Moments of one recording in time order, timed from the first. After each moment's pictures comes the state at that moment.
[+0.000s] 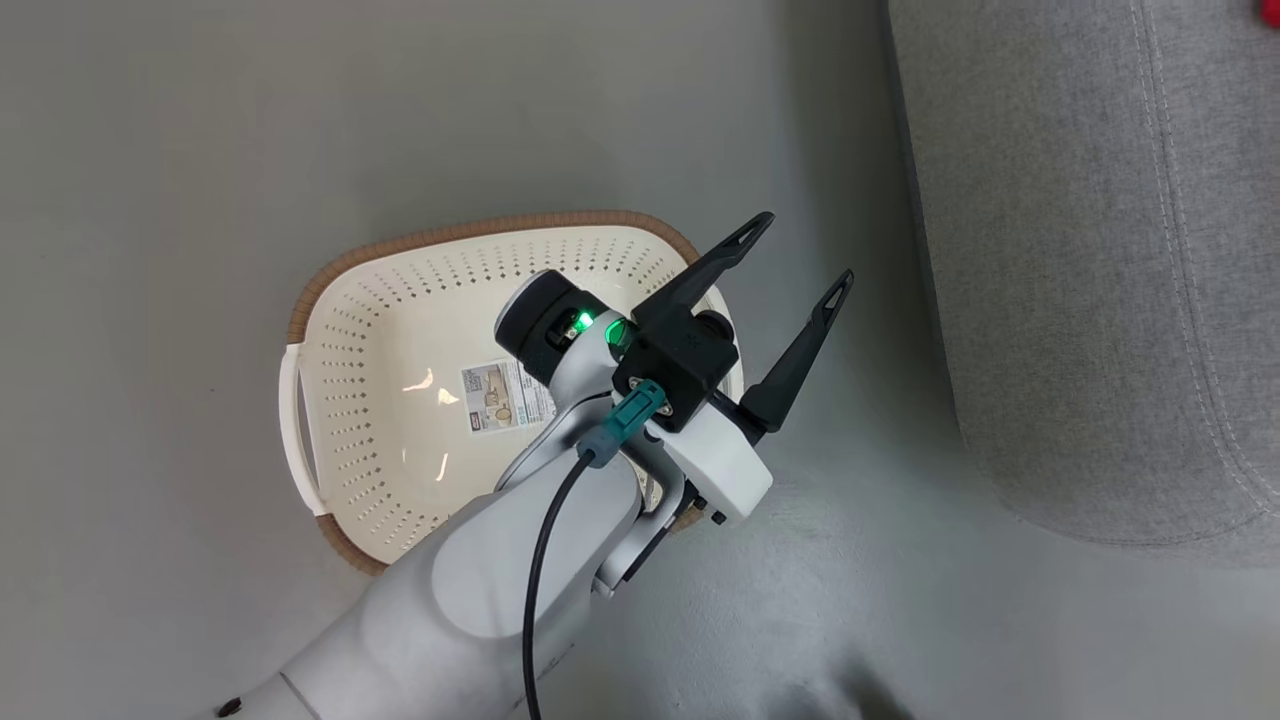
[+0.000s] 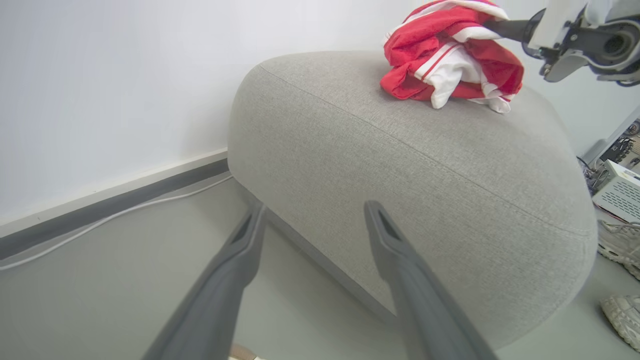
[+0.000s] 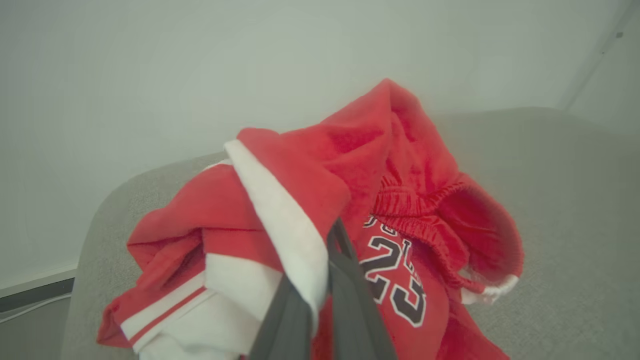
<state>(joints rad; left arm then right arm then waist) -0.79 0.05 -0.95 0.41 -0.49 0.12 -0.26 -0.94 -0.55 -0.04 0.90 0.55 0.13 -0.26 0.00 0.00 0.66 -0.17</state>
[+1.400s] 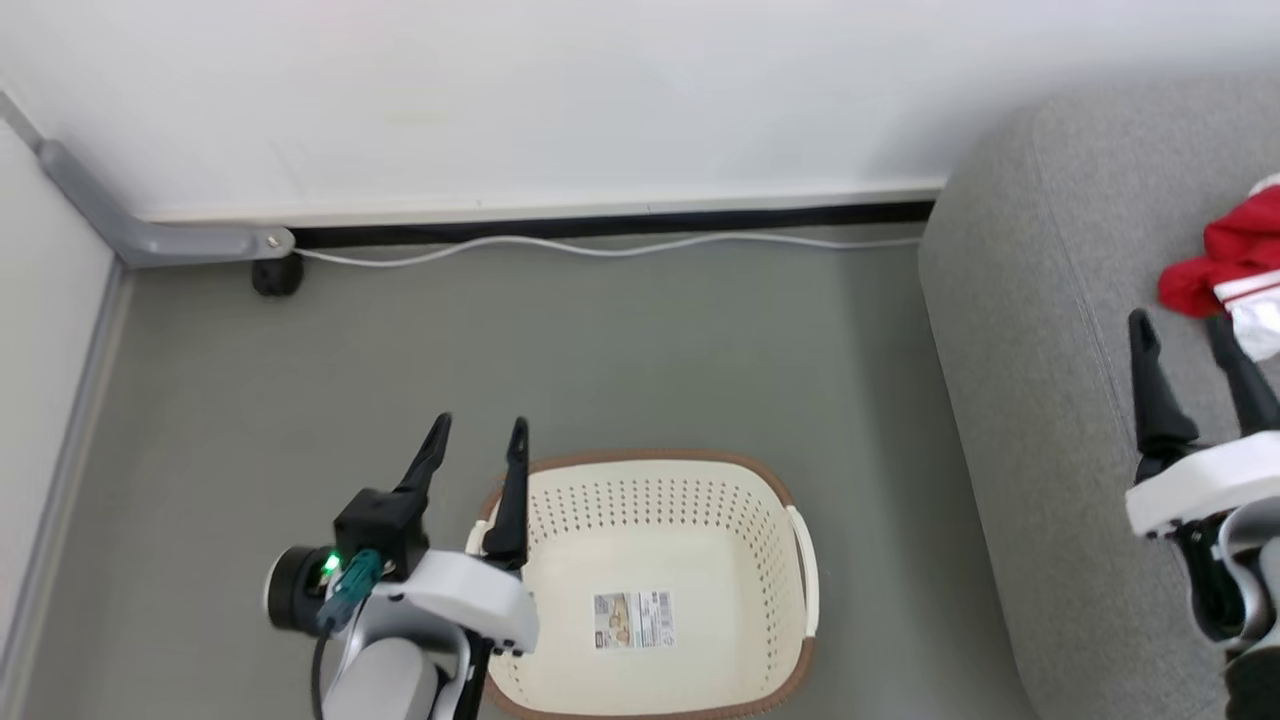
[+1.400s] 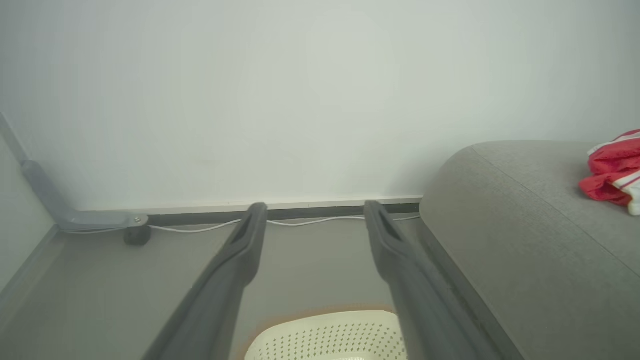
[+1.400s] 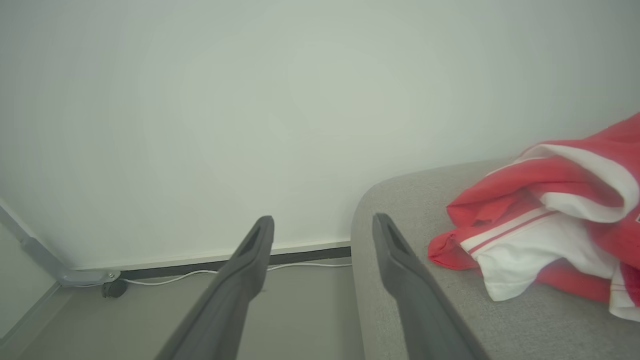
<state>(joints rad) -0.25 0.04 -0.35 0.38 -0.34 0.12 -0.26 -0.41 -0.33 0.14 0.54 0.52 0.13 -0.26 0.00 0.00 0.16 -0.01</state>
